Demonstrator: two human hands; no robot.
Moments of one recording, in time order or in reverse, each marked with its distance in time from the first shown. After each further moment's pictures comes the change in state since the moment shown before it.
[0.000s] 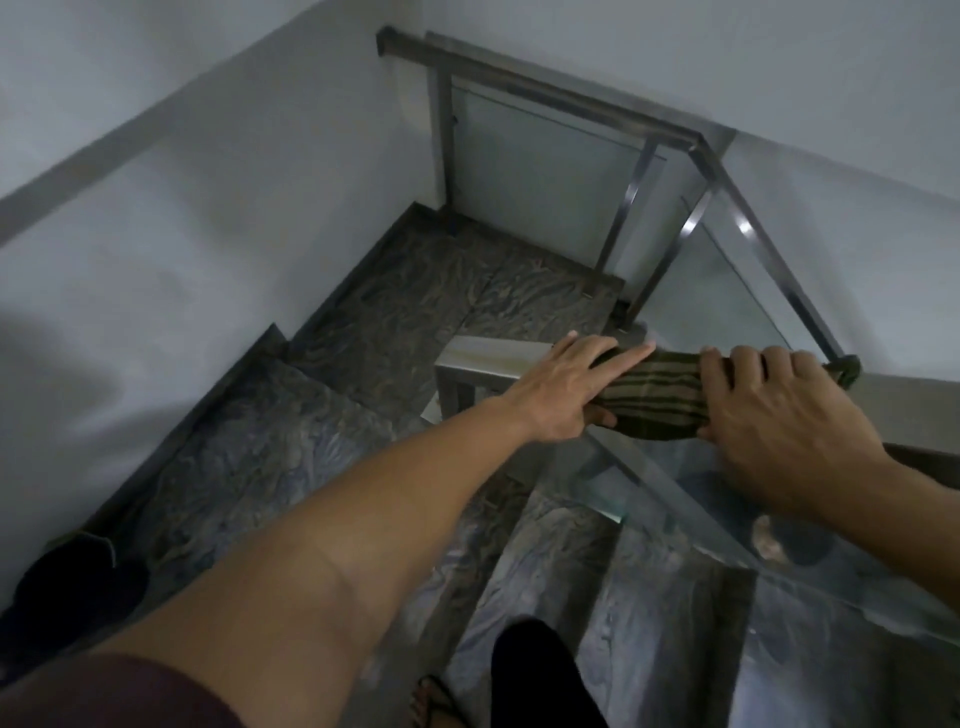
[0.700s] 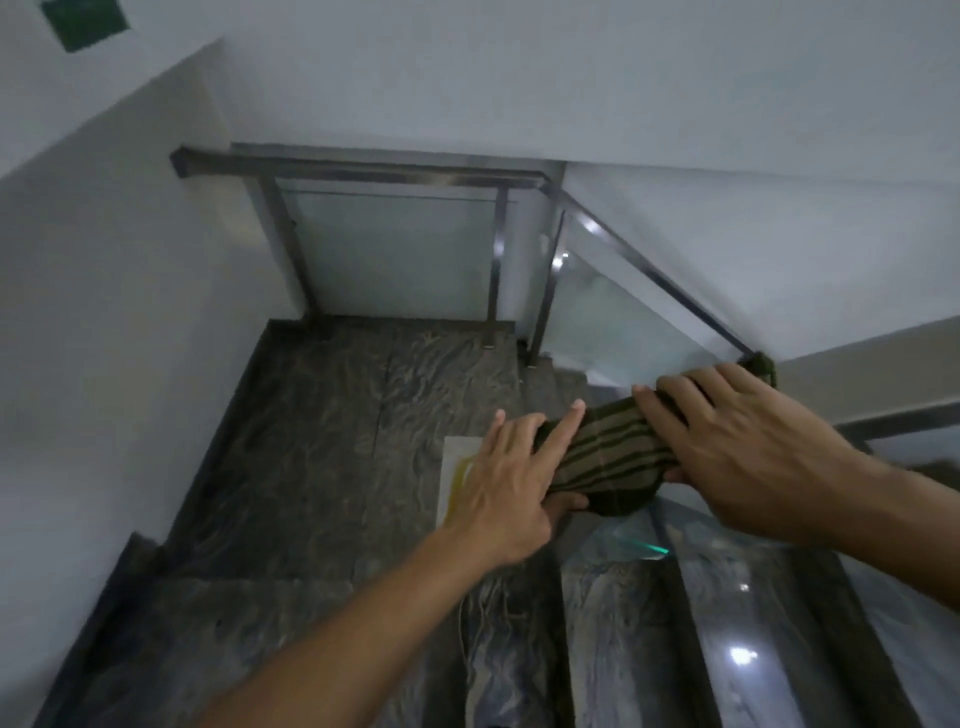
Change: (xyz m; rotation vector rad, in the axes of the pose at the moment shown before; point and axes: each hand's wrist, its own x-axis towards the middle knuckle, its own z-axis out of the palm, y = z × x) left_hand -0.053 -0.182 0.019 -0.005 -0.013 0.149; right_hand 0.123 -0.138 0.008 0.096 -0.024 0.153
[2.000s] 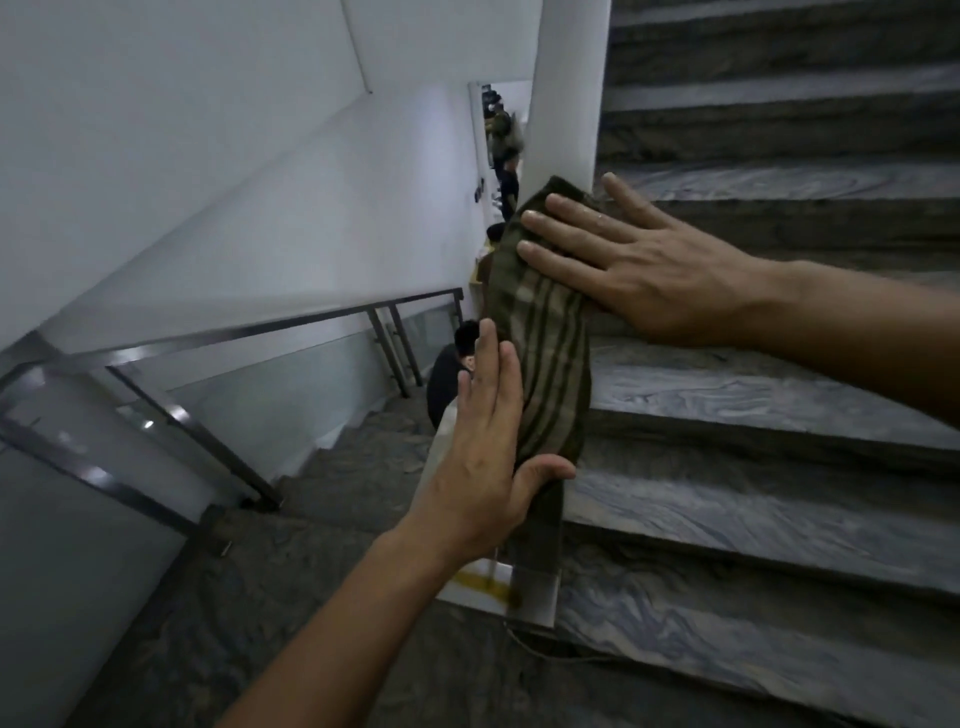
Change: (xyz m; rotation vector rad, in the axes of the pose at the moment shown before) left_hand 0.076 -0.126 0.006 -0.451 -0.465 1.207; right_hand 0.036 -0.143 -0.008 0.095 -0.166 1.037
